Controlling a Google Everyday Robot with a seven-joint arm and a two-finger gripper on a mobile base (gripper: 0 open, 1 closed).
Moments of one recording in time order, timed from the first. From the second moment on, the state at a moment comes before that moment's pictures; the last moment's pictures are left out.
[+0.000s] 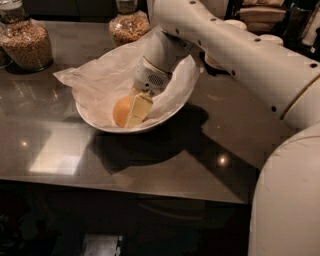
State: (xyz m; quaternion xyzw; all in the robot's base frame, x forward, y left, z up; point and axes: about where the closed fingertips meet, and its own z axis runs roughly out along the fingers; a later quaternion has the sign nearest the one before) arm 0.559 0.075 0.836 -0.71 0.65 0.25 0.11
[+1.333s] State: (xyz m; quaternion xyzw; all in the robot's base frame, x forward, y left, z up) arm 0.535 0.019 0.964 -0.70 0.64 0.15 0.29
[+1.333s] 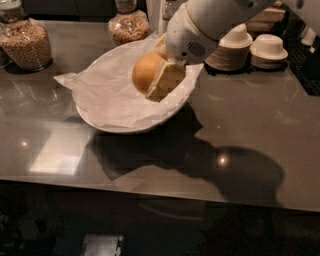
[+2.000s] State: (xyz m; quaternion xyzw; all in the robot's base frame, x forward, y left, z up) arm 0.466 0.022 1.027 -0.73 0.54 0.14 0.40
